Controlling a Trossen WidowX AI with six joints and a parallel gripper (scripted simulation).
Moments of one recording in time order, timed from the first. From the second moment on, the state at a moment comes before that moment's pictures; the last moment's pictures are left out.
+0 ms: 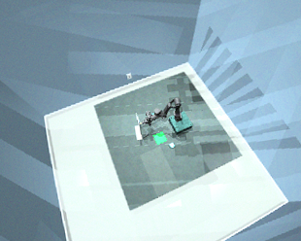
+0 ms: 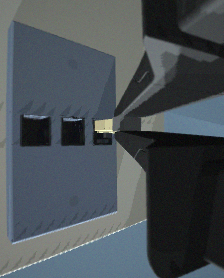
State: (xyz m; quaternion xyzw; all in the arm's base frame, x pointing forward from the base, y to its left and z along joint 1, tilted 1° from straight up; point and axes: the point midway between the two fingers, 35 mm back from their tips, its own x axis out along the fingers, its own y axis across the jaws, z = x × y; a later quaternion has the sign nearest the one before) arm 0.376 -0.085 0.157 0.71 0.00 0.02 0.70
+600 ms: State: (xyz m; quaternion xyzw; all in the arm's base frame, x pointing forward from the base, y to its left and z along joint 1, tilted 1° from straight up) arm 0.364 -0.084 0.154 0.71 0.00 0.01 0.70
